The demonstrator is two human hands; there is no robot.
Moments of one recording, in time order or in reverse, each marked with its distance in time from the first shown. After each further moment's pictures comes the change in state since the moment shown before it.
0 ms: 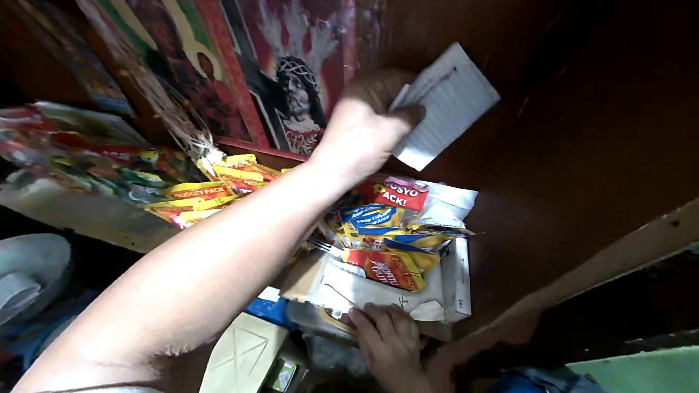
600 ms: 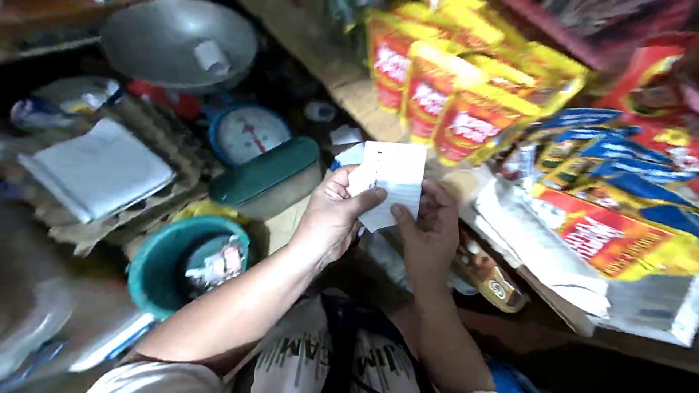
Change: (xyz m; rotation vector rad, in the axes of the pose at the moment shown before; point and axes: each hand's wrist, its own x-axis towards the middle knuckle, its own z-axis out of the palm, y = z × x) left_hand -0.348 -0.021 -0.123 -0.534 0.737 -0.632; right_hand 0.063 -0.153 0.029 1.218 -0.333 0.453
